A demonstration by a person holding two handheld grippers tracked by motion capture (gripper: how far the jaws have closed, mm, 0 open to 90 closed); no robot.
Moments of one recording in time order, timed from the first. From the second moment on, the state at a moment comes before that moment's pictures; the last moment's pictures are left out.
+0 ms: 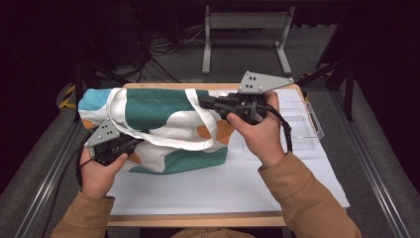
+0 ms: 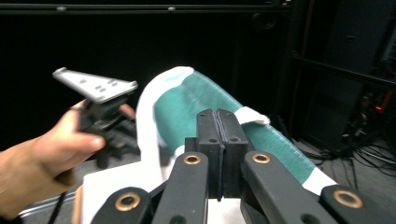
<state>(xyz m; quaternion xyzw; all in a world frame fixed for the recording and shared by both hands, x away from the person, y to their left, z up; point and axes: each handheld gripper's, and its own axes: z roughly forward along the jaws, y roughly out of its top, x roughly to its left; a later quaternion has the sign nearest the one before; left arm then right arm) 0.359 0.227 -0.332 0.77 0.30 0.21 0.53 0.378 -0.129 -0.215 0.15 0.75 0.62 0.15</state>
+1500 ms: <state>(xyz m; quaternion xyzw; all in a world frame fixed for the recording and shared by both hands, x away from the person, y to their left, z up) 0.361 0.235 -0.340 0.76 0.32 0.23 0.52 0.339 -0.099 -0.351 0.10 0.87 0.48 0.03</state>
